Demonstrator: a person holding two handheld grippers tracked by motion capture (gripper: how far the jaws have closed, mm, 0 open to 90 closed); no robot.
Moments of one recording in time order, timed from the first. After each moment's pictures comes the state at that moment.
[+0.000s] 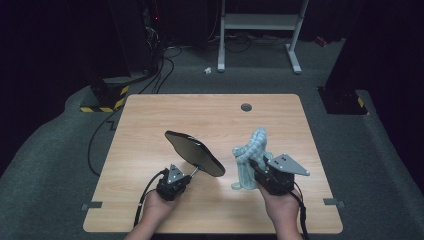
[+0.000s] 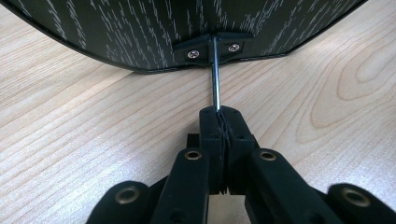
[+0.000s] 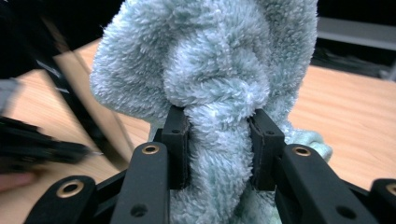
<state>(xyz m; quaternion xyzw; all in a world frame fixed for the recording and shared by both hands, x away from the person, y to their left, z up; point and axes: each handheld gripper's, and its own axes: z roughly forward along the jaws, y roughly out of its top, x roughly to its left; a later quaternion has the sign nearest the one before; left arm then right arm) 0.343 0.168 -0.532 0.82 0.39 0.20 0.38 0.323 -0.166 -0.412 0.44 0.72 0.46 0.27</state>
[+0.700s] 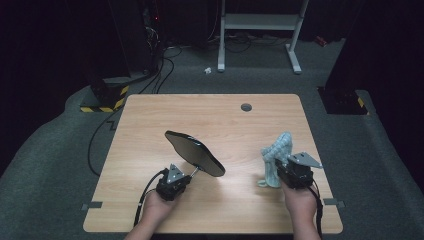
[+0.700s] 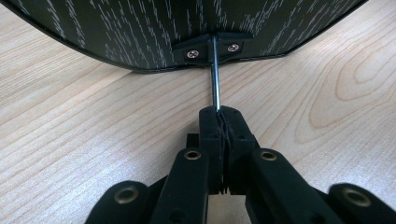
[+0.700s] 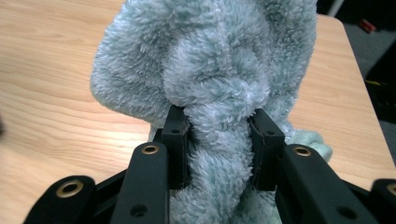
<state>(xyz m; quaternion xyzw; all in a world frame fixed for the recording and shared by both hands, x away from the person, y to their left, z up) 0.344 0.169 -0.532 0.82 0.39 0.19 0.38 0.360 -0.227 -0.458 0.52 0.72 0.36 0.30</state>
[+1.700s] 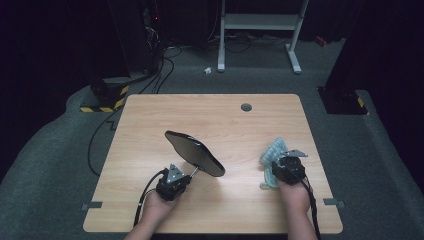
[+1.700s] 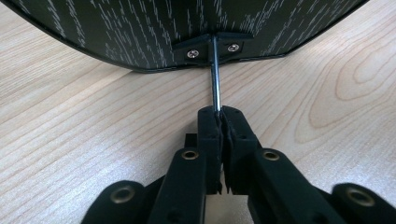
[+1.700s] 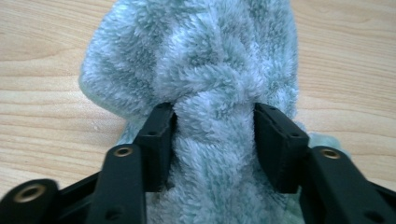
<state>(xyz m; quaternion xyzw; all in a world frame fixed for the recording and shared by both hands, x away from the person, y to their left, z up) 0.344 0.170 -0.532 0.82 0.39 0.19 0.38 0.402 -0.227 -0.504 0.57 0.74 0.26 0.26</state>
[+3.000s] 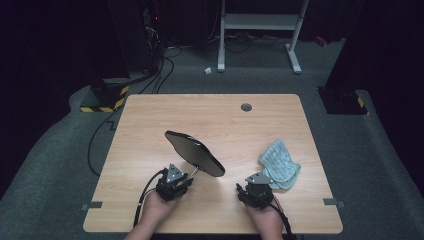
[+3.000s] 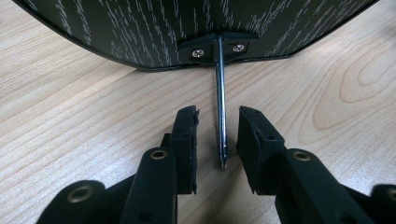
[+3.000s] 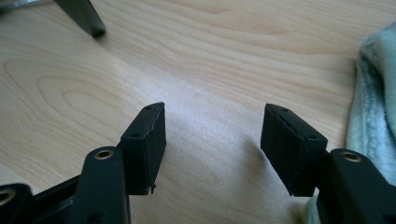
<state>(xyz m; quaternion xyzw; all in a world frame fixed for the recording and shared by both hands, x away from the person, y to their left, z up) 0.344 0.170 -0.532 0.81 0.40 0.19 0.38 0.332 -0.133 -0.527 0.46 0.80 0.33 0.22</state>
